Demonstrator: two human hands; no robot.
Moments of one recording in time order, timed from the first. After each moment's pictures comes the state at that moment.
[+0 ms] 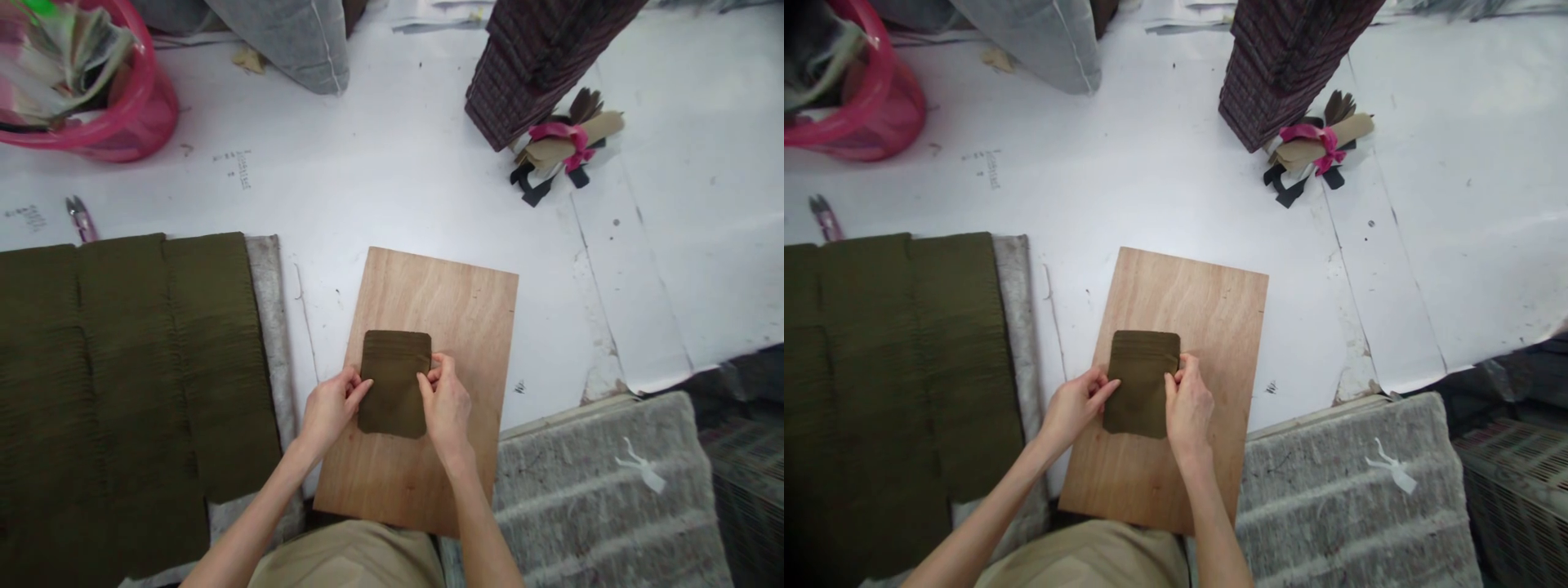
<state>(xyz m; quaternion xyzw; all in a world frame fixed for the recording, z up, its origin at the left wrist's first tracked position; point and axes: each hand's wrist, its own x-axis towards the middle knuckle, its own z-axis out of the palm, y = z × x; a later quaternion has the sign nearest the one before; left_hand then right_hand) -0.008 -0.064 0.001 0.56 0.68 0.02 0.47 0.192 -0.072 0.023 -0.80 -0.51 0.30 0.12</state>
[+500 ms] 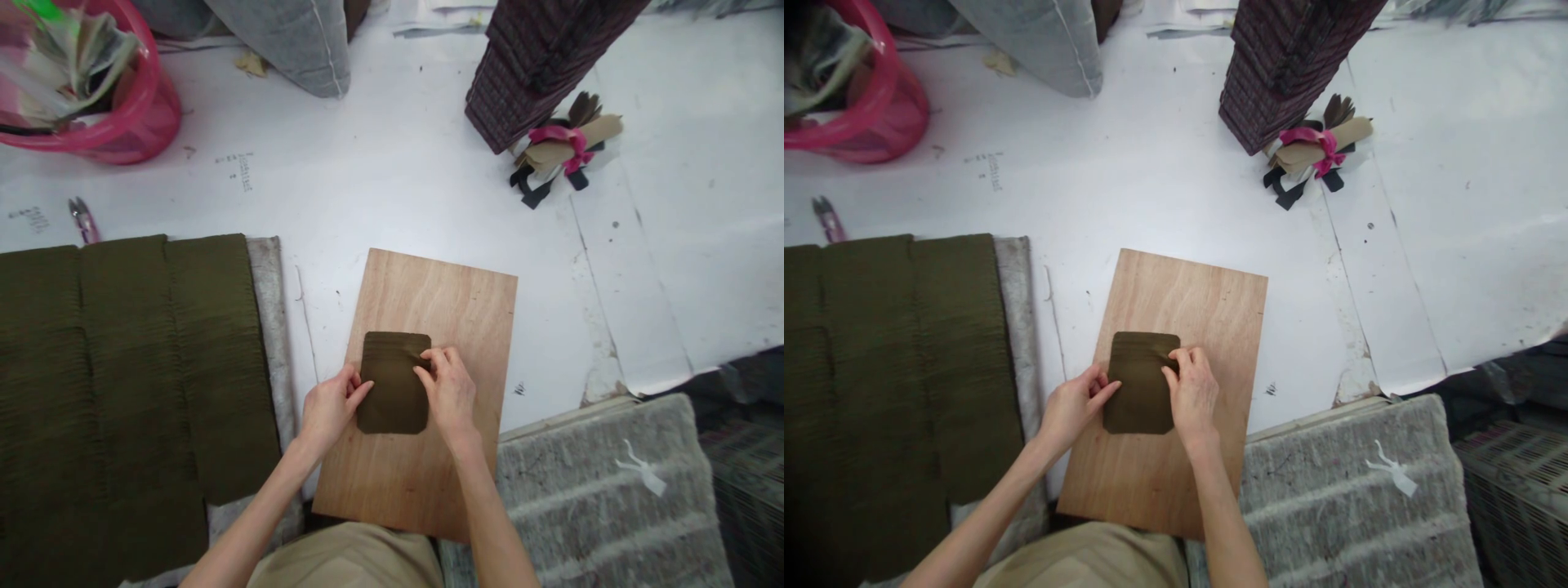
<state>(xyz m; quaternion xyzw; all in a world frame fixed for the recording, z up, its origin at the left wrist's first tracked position) -0.006 -0.058 0.009 0.60 0.68 -0.02 0.41 0.206 -0.051 0.020 -0.75 -0.60 0.26 0.11</state>
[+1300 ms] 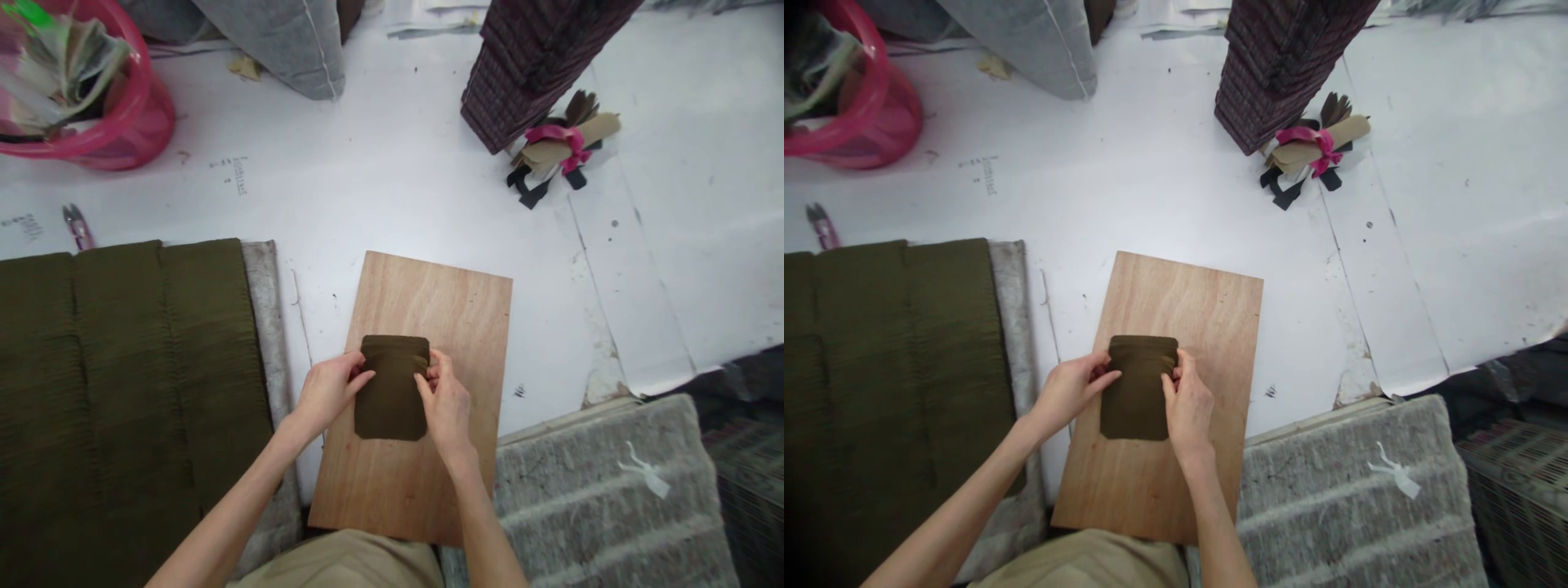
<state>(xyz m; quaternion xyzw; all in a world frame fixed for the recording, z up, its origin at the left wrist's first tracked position) -0.007 -0.015 0.016 0.68 0.60 0.00 0.42 0.199 -0.063 0.019 -0.78 -0.51 0.33 0.15</state>
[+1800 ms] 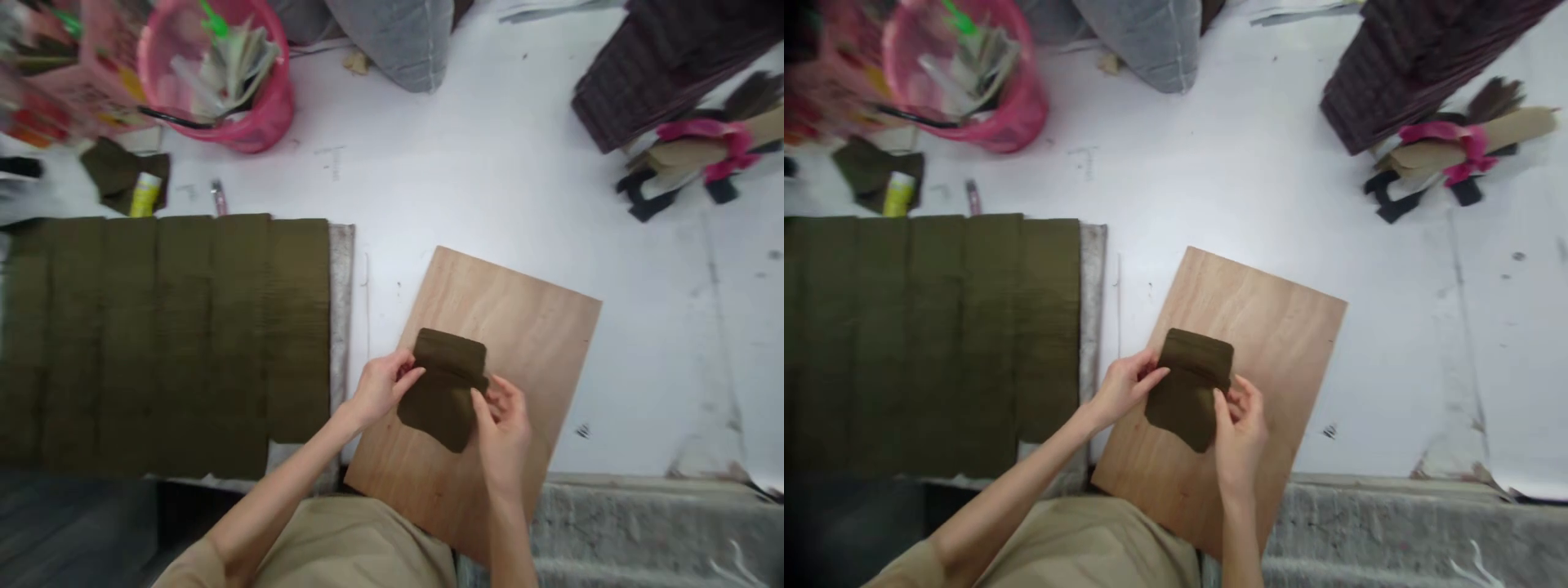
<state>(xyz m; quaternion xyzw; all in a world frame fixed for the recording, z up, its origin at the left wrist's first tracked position) -0.008 -0.047 0.018 0.58 0.63 0.15 0.49 0.192 -0.086 0.027 -0.77 -0.33 0.42 0.35</state>
